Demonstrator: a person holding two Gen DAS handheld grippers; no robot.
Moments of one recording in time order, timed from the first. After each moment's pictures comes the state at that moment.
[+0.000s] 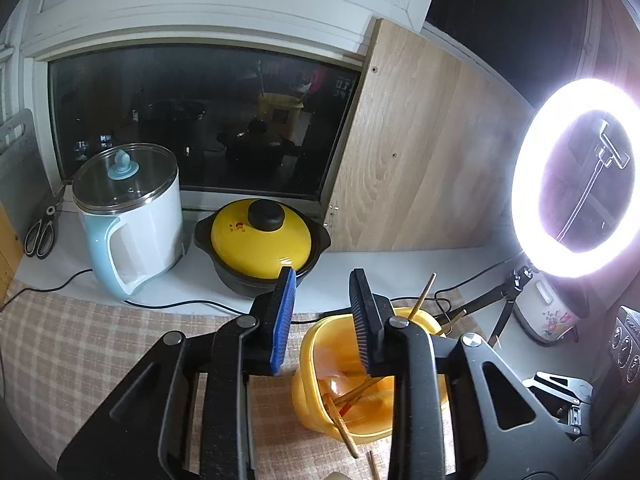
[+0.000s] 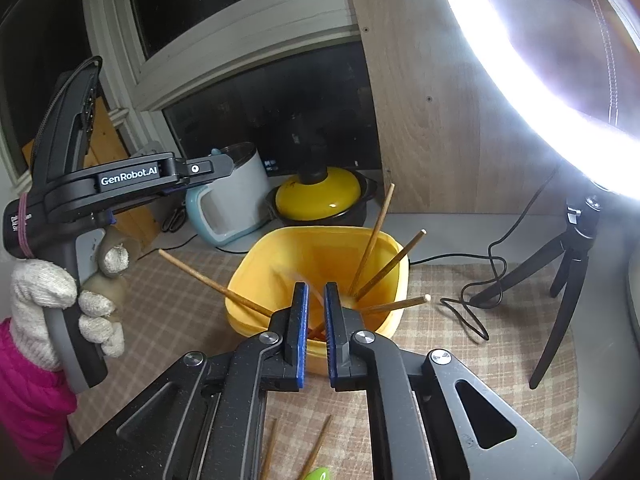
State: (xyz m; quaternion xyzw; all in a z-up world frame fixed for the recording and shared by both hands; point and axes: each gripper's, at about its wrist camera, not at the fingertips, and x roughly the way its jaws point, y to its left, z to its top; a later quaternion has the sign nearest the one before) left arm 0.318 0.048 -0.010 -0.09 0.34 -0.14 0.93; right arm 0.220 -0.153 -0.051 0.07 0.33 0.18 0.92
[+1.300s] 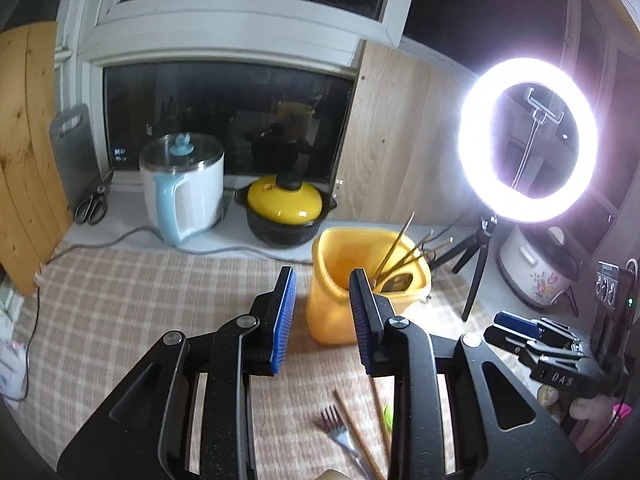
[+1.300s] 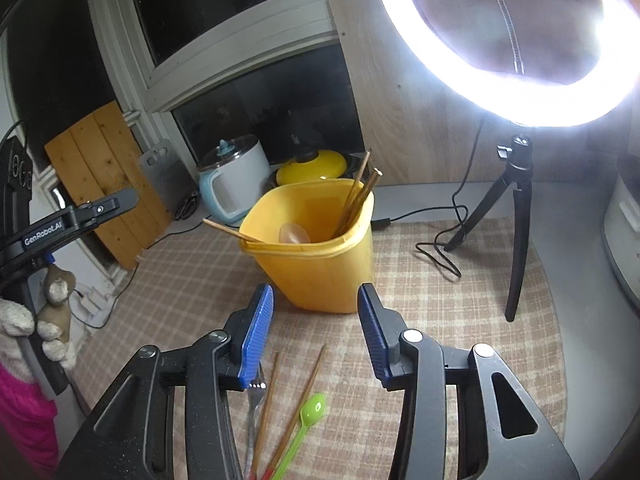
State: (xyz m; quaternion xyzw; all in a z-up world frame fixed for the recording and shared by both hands) left arm 0.171 0.070 0.000 -0.08 0.32 -0.11 0.94; right arm 0.138 -0.198 -0.063 0.09 0.34 0.18 0.92
